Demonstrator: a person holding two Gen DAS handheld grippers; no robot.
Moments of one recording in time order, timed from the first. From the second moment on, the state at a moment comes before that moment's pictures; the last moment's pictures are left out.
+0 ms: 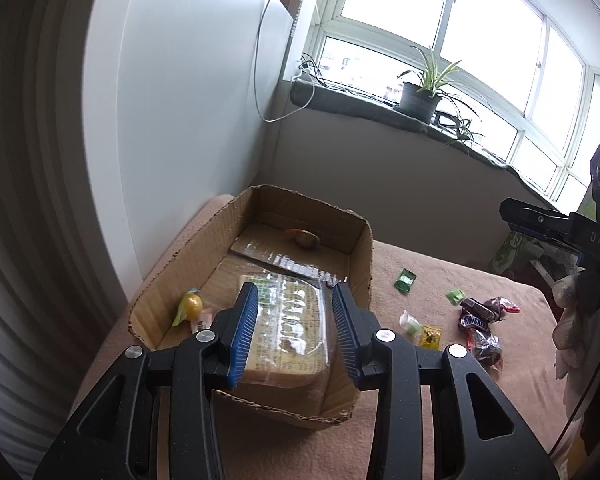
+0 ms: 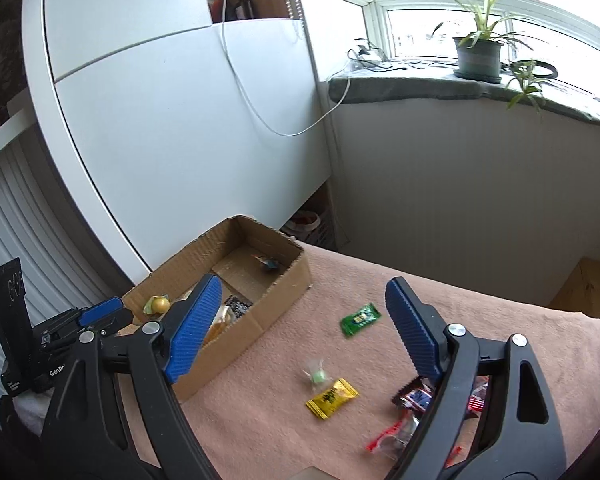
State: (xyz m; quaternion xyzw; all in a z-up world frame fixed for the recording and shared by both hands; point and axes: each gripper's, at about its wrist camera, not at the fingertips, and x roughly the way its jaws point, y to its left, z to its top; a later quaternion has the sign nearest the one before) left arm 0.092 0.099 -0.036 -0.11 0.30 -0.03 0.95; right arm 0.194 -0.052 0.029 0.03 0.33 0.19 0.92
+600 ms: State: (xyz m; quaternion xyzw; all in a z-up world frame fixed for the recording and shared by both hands) left arm 0.100 -0.005 -0.062 -0.07 0.35 -0.12 0.93; right arm 0.119 -0.184 -0.018 0.04 0.37 0.14 0.92
